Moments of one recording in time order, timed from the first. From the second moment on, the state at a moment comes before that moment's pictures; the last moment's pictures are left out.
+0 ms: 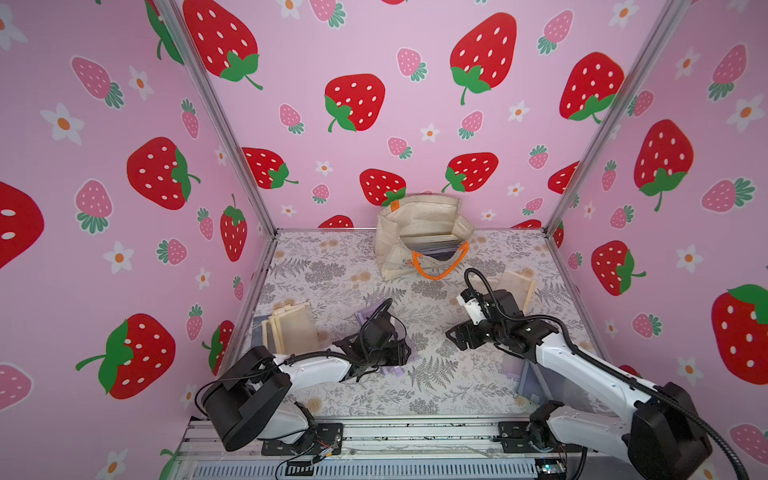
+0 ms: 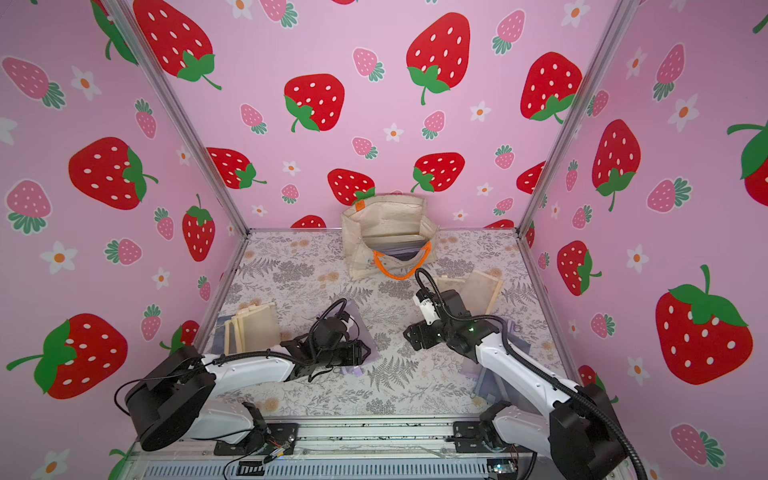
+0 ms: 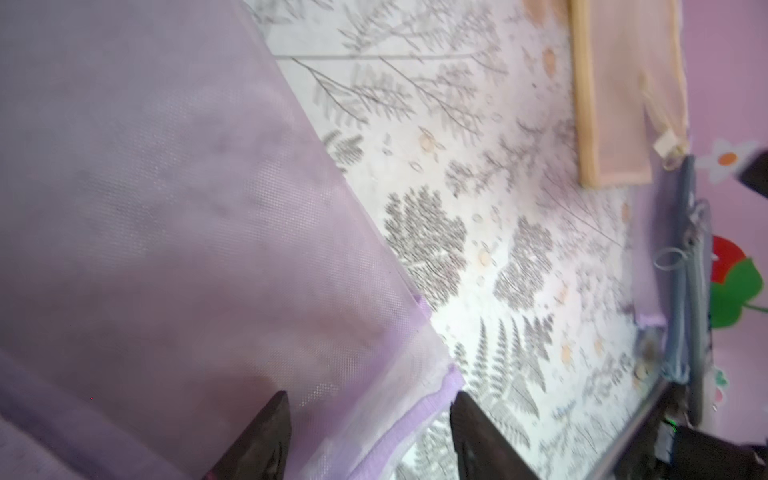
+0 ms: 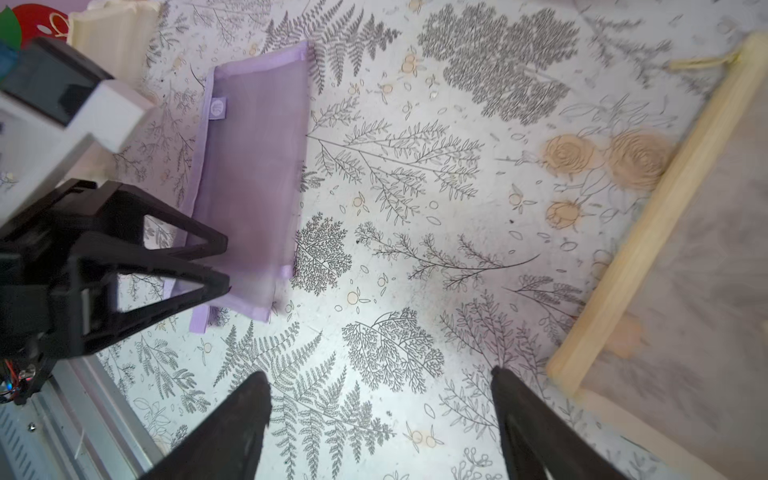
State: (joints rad) left arm -0.81 1.34 0.52 -0.01 0.13 -0.76; right arm 0.63 1.20 0.68 -0.36 -0.29 0.15
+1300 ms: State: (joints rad) left arm -0.50 1.37 0.44 0.07 0.15 -0.66; right arm 0.79 1.82 0.90 0.03 -0.48 0.31
